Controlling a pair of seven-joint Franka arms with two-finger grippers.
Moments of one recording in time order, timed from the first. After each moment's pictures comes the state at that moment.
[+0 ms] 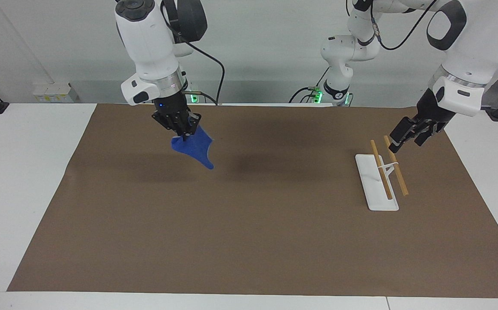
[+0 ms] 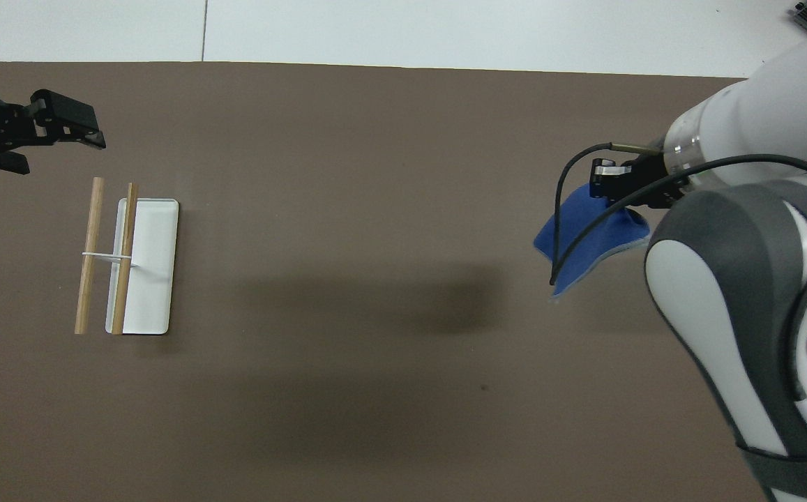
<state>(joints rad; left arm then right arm) -0.04 0.24 -0.09 -1.26 -0.12 1.65 -0.50 0.20 0.14 0.10 -1.44 0.09 1.66 0.66</state>
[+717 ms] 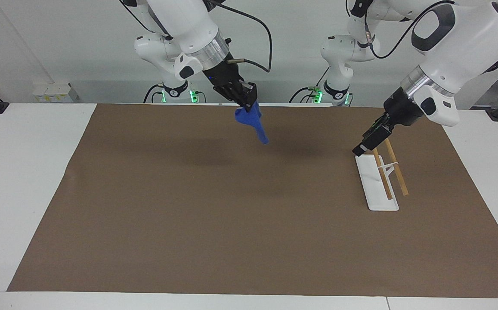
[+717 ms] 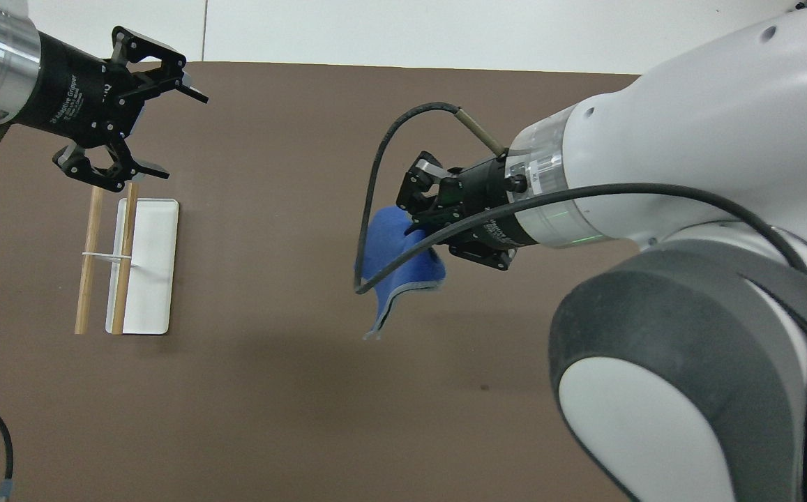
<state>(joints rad) -0.09 0.29 -0.12 -1.21 -0.38 1.61 -1.16 0.29 0.17 0.17 -1.37 0.48 1.78 1.04</state>
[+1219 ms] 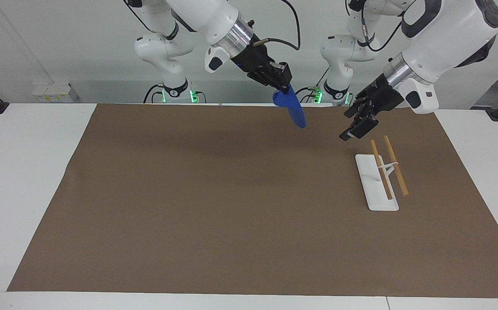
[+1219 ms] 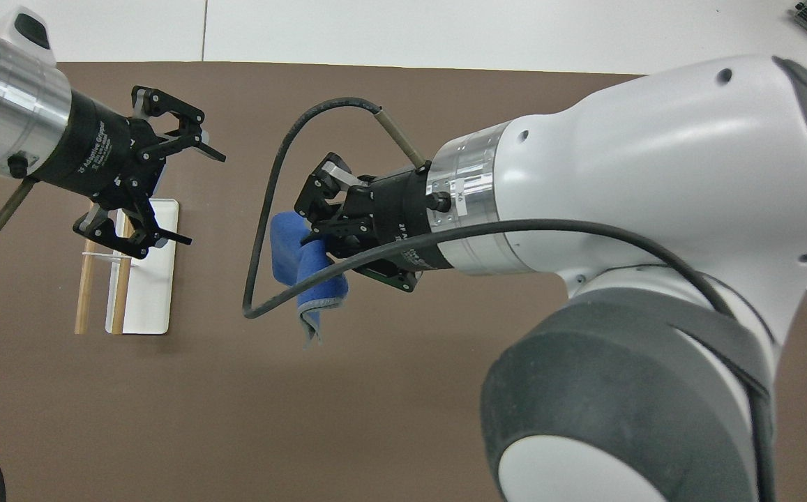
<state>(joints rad) -0.12 0.18 -0.14 -1.31 -0.40 1.49 -1.42 0.38 0.17 0.17 -1.36 0.65 1.94 1.10</state>
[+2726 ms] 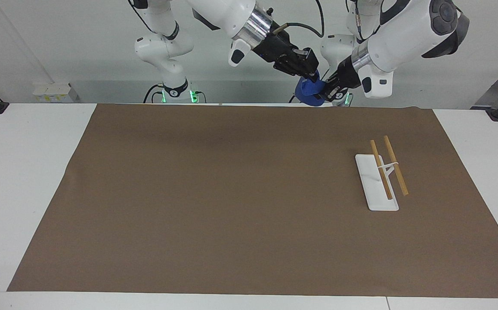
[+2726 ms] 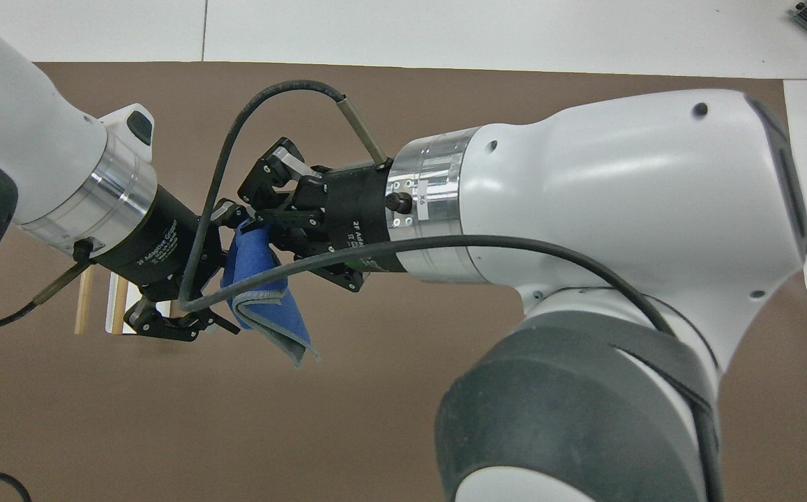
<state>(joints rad) -0.19 0.11 -0.12 -1.38 -0.48 1.26 -1.38 0.40 0.18 0.20 -1.36 0.72 2.08 1.13</state>
